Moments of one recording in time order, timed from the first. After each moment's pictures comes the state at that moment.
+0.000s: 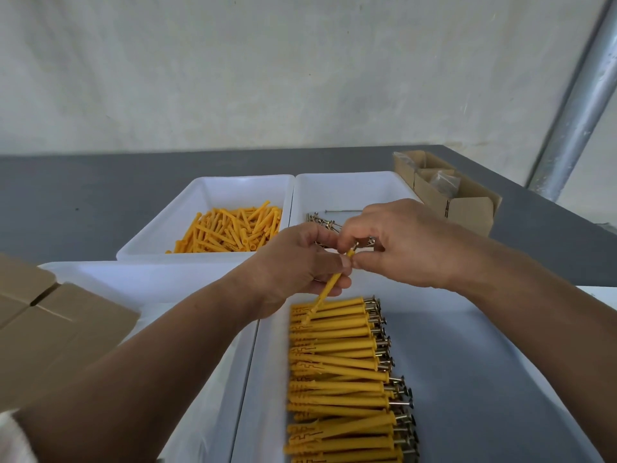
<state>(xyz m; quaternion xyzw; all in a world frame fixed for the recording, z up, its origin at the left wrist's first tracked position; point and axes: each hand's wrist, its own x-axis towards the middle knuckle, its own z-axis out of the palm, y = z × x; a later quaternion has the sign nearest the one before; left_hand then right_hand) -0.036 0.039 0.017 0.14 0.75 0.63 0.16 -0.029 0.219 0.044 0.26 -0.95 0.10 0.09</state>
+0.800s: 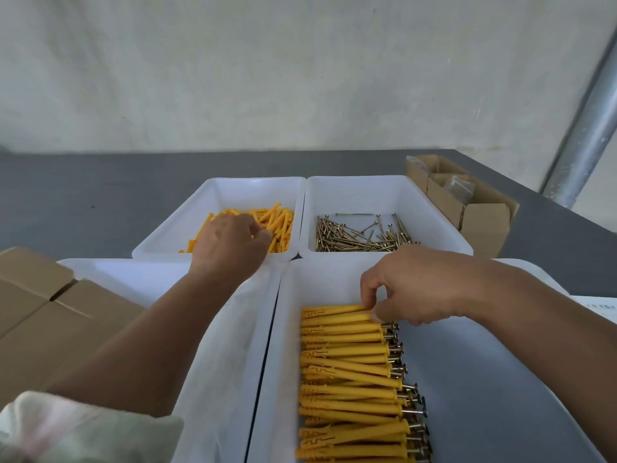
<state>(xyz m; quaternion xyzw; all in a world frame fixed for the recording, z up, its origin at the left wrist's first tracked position) -0.085 -0.027 0.001 -0.04 0.96 0.21 -0.20 -0.028 0.215 0.025 0.19 -0.97 0.05 -0.16</state>
